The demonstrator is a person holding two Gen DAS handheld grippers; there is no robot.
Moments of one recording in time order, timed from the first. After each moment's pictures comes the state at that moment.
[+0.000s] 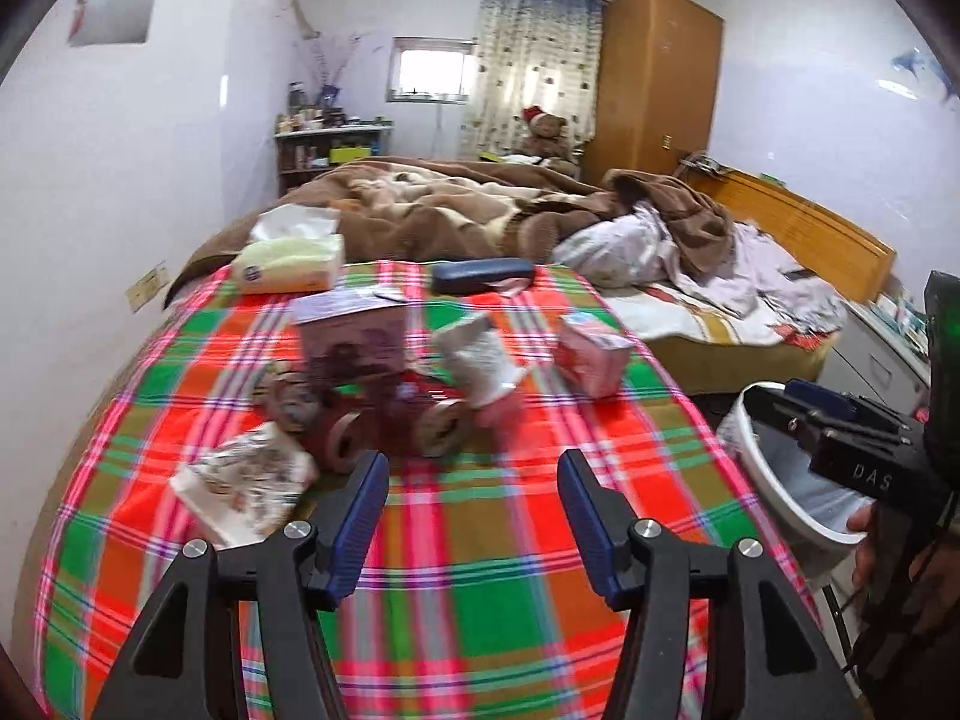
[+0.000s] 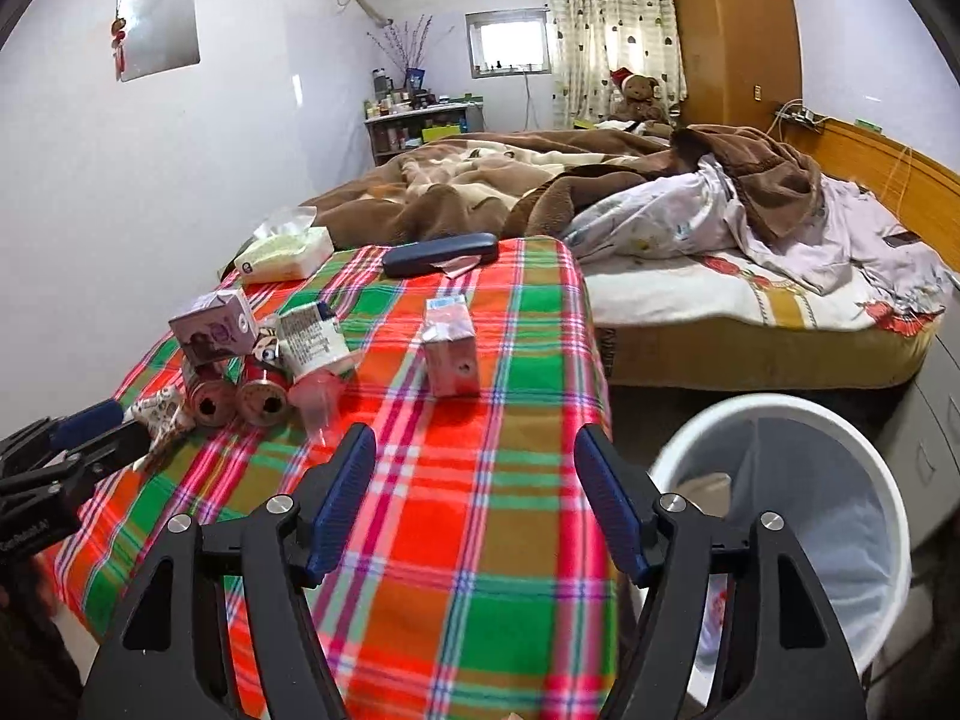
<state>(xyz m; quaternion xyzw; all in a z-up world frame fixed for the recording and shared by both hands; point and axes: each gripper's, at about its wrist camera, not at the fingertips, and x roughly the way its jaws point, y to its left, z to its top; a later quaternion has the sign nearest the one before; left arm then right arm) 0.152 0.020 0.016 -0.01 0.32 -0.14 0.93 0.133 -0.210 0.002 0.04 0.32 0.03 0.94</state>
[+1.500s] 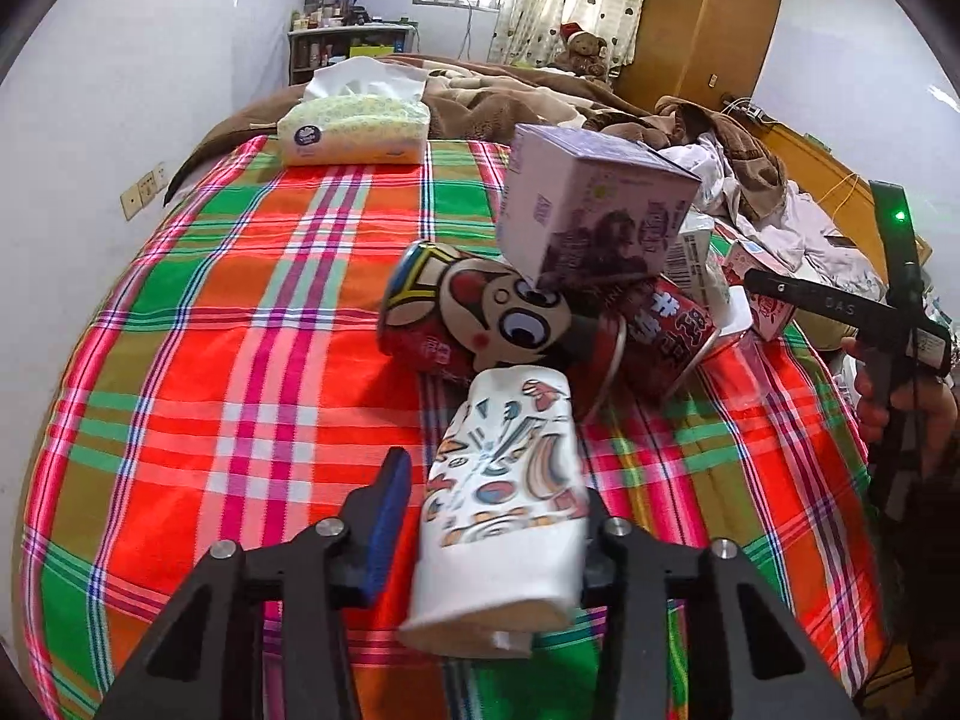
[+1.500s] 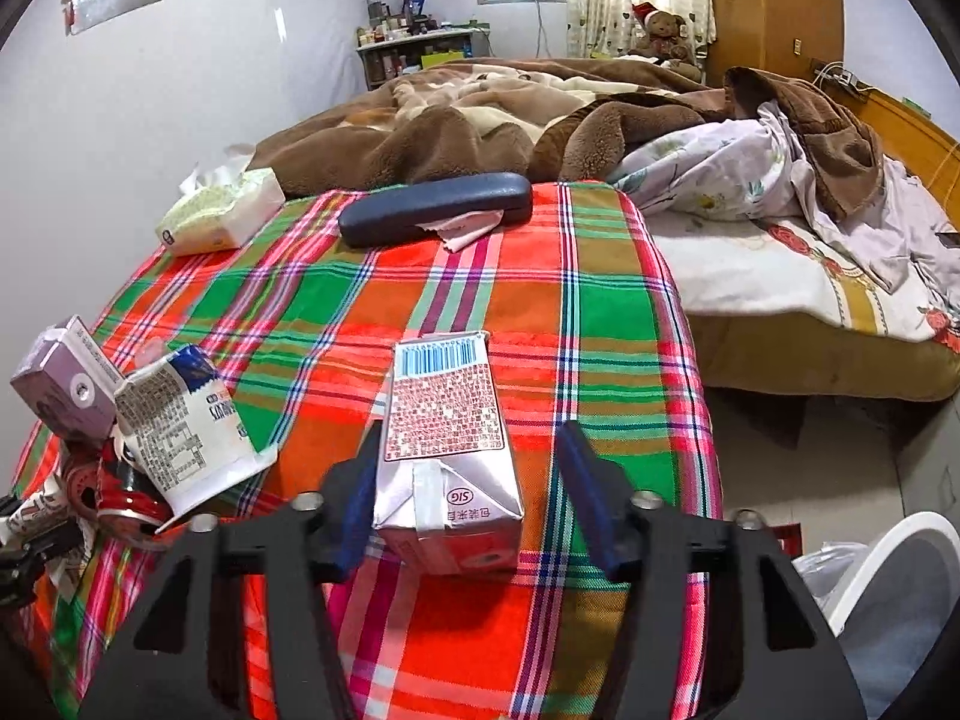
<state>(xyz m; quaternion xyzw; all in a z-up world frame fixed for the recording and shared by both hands) 0.252 0.106 -0.065 -0.02 0.44 -0.15 0.89 0.258 -0.195 -0.044 0.04 0.42 0.03 0.91</state>
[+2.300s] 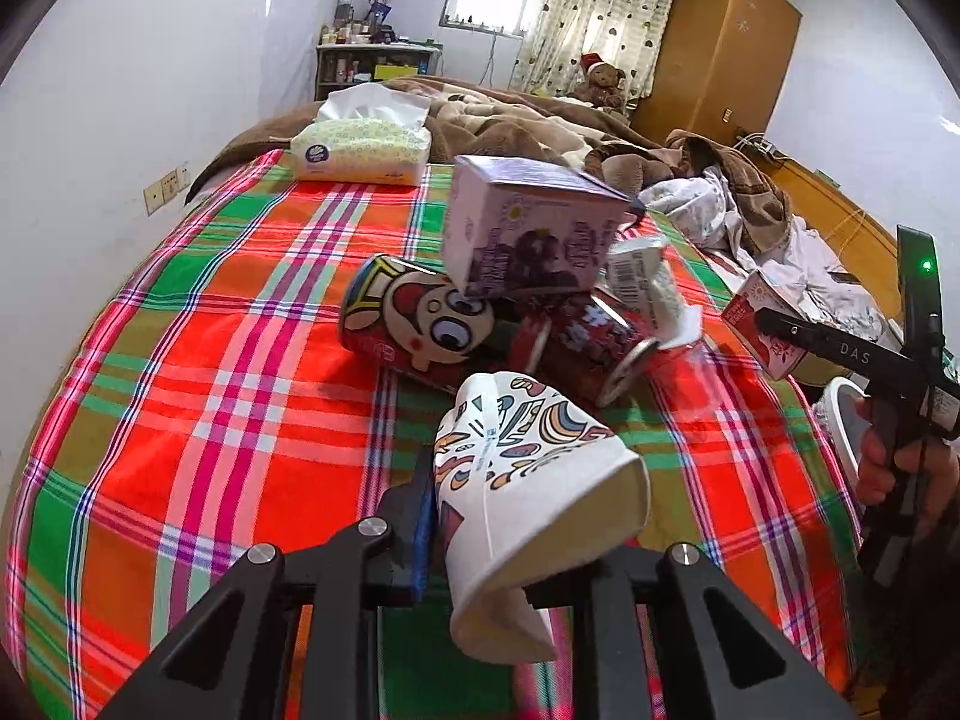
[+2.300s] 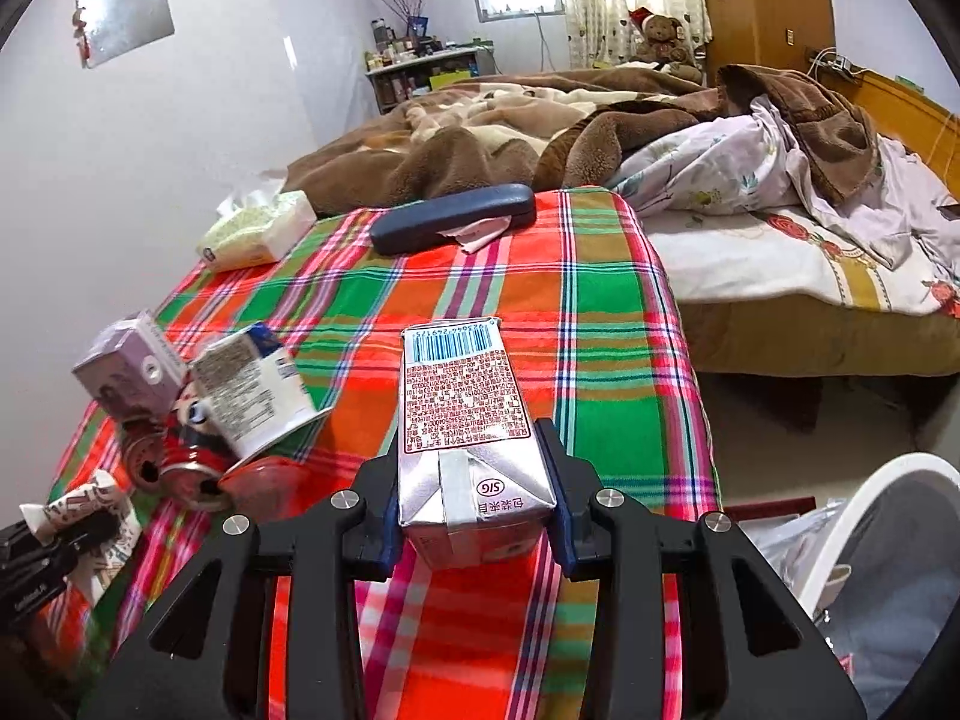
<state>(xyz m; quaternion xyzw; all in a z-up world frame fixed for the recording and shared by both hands) 0.217 0.087 -0.049 -0.05 0.41 -0.12 0.90 0.217 -0.202 -0.030 0.07 0.39 0.06 0.92</state>
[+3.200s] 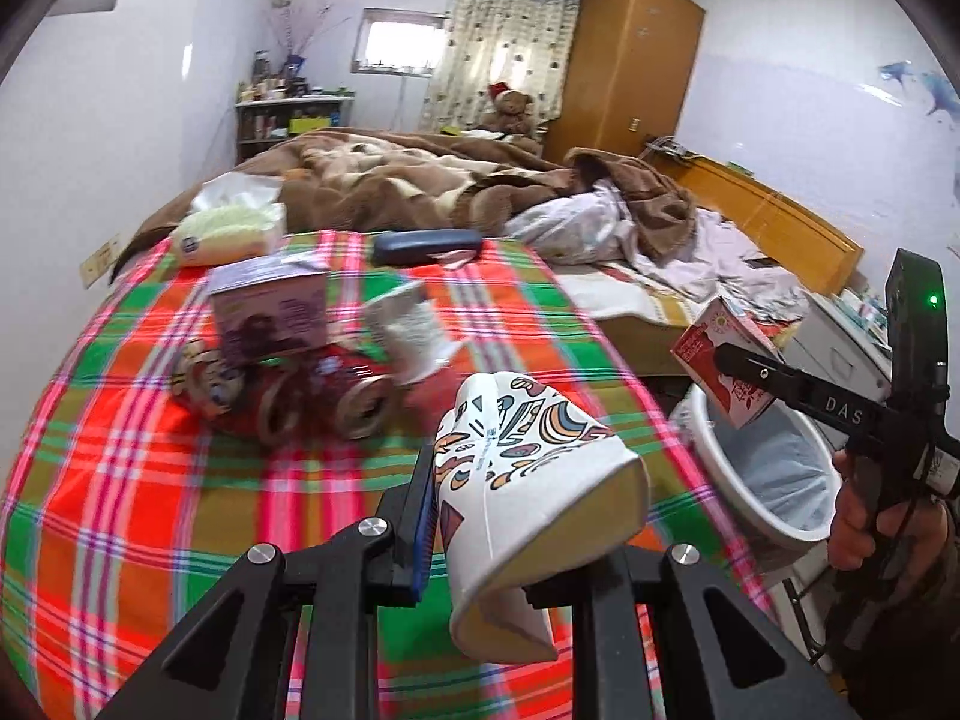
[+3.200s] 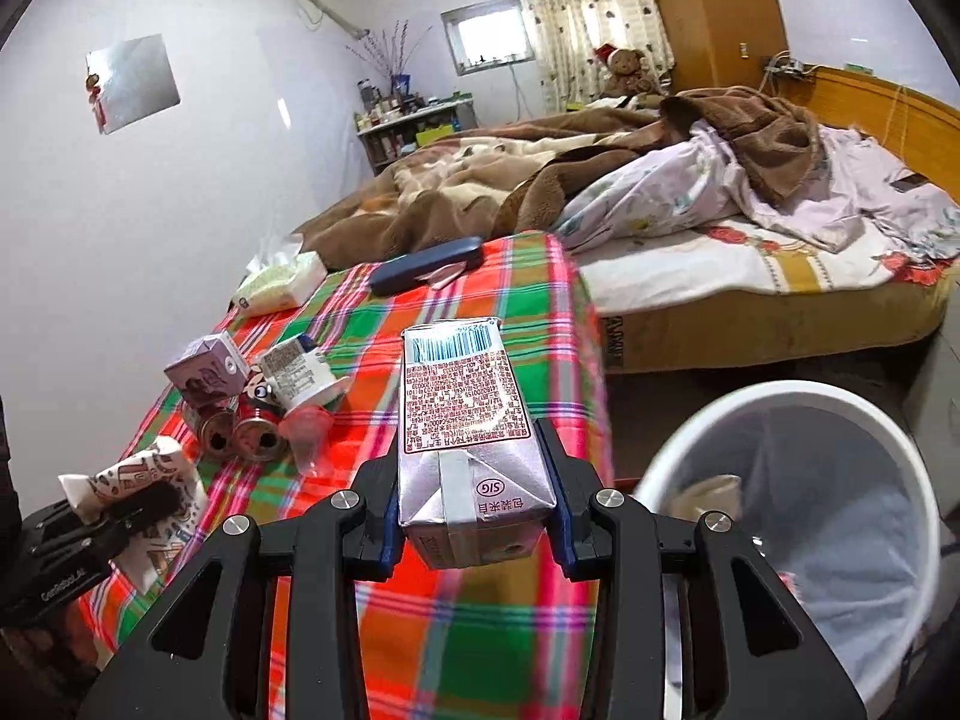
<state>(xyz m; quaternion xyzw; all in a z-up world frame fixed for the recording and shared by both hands) 0.161 -0.020 0.005 -0.03 0.35 -0.21 0.91 0.131 -0.263 0.002 0.12 0.33 0.04 0.94</state>
